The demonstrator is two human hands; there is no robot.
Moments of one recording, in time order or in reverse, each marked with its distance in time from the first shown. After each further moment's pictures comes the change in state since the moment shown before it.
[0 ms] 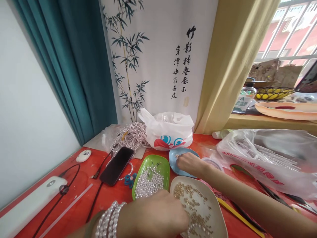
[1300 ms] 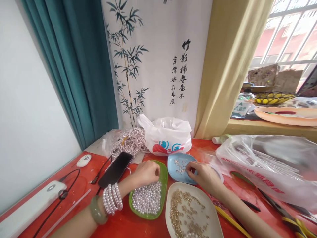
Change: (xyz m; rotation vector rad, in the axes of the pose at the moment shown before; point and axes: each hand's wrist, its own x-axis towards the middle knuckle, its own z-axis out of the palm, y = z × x) left_hand 0.003 -0.097 0.038 -0.538 0.449 -0.724; right_hand -0.048 0.004 0.010 0.704 0.482 0.389
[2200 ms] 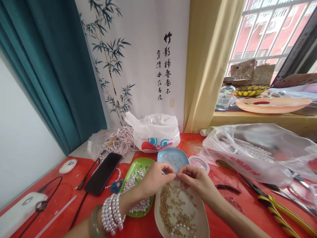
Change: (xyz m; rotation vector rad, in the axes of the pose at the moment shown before) left_hand -0.002 0.067 0.035 -0.627 -0.057 -0.011; right_hand -0.040 -0.029 -0.002 0.786 -0.051 0.219
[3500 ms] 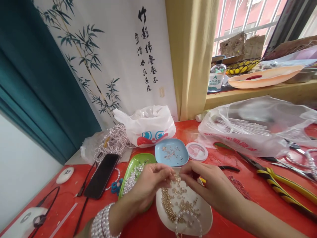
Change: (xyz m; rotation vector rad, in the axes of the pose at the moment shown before) left_hand -0.029 0.010 0.003 -0.647 -0.059 -0.283; right_hand -0.038 -0.019 -0.001 -0.561 0.142 -0.454
